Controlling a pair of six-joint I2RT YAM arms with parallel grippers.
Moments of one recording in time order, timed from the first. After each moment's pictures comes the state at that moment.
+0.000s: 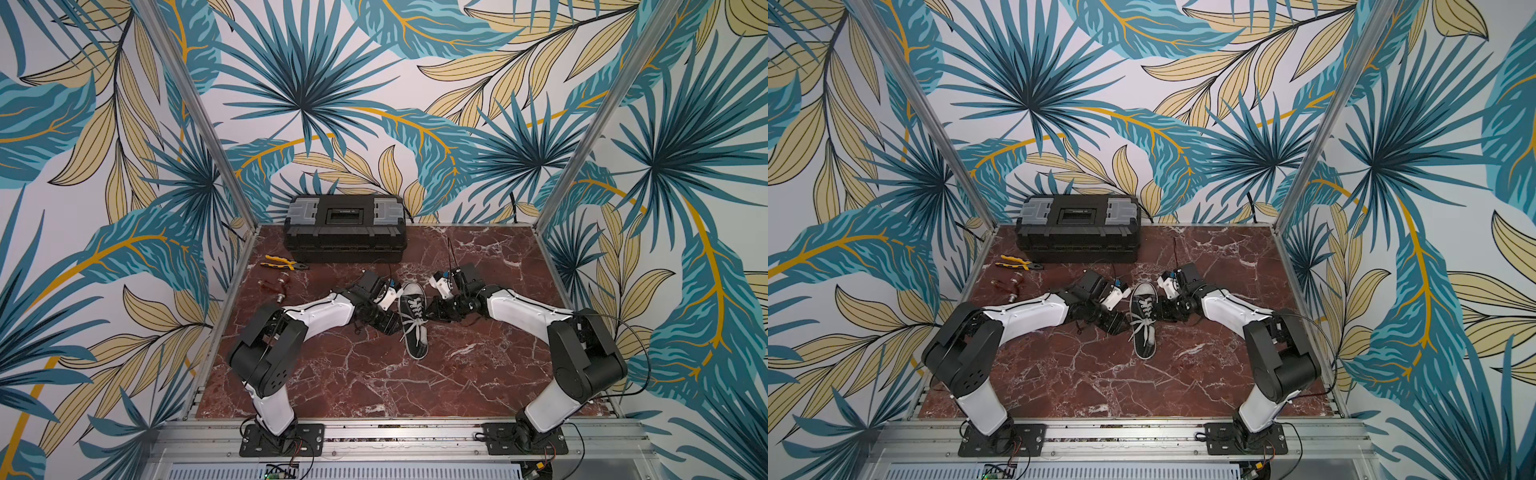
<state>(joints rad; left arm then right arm) -0.59 1.76 1.06 -0.35 0.36 -0.05 0.38 1.67 0.99 -0.37 -0.54 0.39</state>
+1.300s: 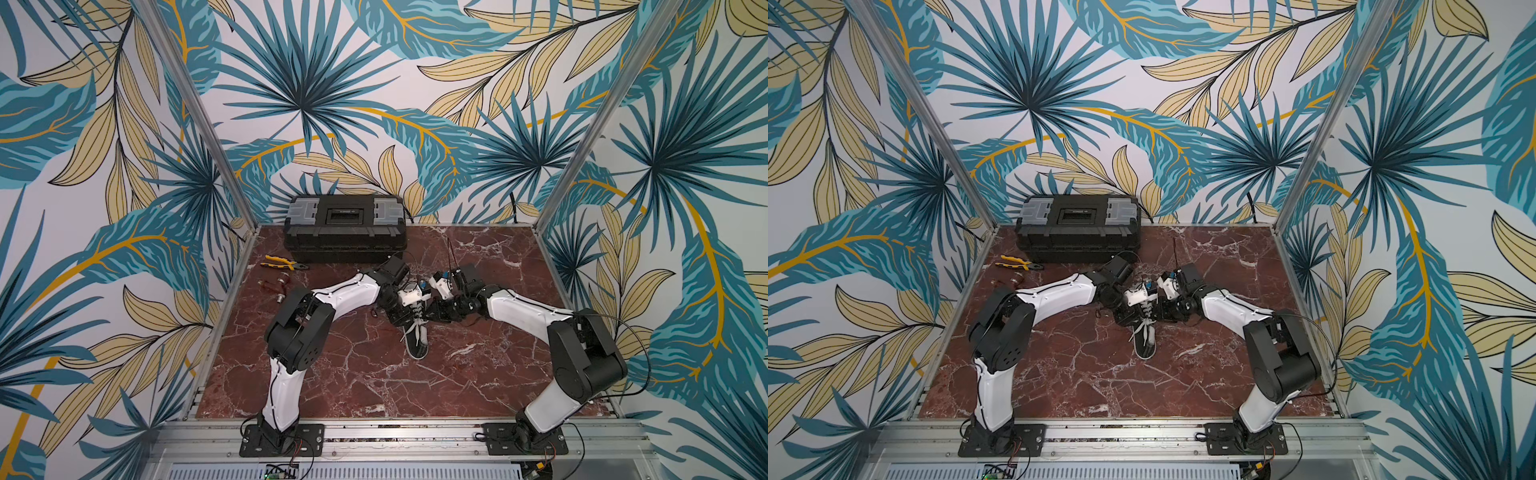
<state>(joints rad) -0.65 2.02 1.44 -0.62 0.39 0.46 0.38 1.67 0.99 -0.37 -0.54 0.37</state>
